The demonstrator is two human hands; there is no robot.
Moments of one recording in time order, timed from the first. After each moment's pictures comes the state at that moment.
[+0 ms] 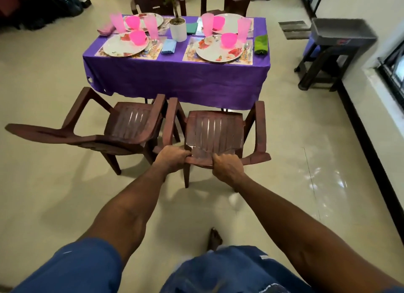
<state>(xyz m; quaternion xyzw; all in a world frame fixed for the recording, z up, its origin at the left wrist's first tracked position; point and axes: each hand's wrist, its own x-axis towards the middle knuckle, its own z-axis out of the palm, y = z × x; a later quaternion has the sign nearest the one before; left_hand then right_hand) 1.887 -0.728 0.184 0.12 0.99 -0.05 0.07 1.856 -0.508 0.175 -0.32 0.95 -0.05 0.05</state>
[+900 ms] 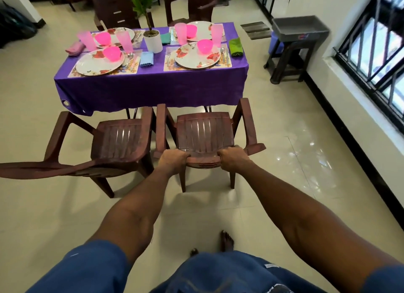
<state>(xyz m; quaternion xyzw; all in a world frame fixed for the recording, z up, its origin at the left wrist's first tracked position) 1.859 -0.771 0.175 0.12 0.99 -0.03 0.08 1.833 -0.532 0.183 -0.26 0.96 -0.03 0.10</state>
